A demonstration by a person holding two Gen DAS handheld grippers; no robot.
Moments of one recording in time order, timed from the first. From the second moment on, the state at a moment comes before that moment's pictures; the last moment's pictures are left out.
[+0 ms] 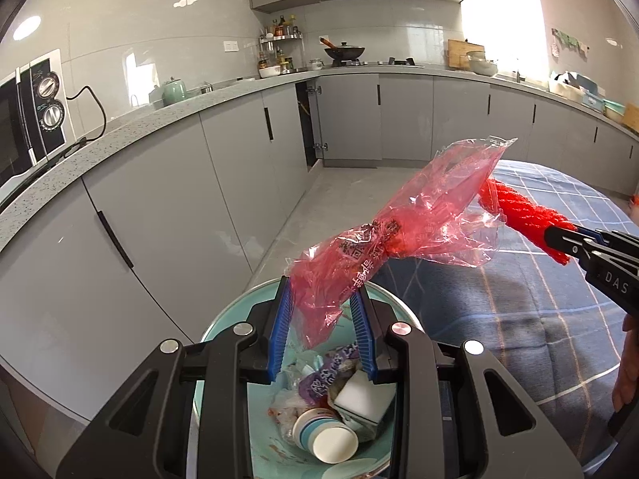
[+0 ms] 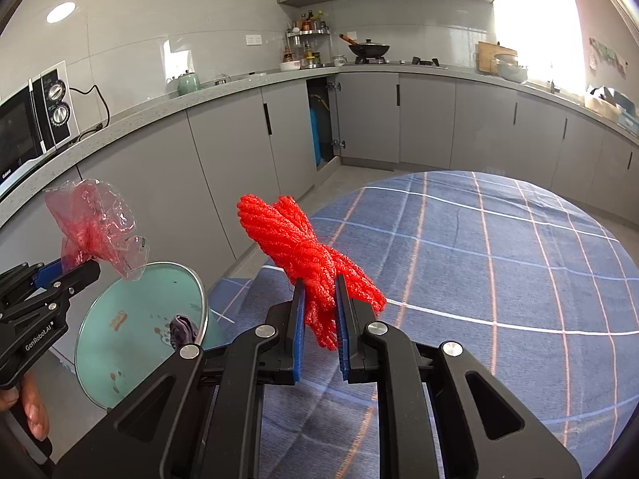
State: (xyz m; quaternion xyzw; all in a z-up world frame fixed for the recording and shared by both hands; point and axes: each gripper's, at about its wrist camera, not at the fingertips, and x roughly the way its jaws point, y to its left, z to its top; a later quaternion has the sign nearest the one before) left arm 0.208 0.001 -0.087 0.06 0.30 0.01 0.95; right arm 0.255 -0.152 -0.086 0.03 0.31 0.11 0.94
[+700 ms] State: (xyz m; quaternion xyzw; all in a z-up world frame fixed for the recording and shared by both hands) left arm 0.199 0.028 -0.081 0.06 0.30 0.04 0.95; right arm 0.261 -0.120 -0.083 0.02 0.31 0.13 0.94
